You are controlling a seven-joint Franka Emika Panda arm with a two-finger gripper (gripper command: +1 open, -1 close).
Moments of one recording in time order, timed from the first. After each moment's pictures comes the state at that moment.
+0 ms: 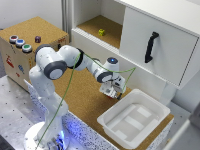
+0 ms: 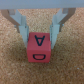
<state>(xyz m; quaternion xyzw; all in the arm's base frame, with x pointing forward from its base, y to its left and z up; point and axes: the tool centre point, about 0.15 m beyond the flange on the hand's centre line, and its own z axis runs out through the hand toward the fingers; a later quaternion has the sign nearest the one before) 0.422 -0.162 0.210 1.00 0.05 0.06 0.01</state>
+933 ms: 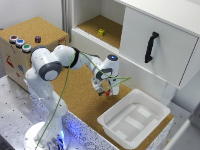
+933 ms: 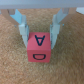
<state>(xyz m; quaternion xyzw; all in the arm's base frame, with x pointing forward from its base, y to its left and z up) 0.398 -0.131 0.249 0.88 -0.47 0.04 0.01</state>
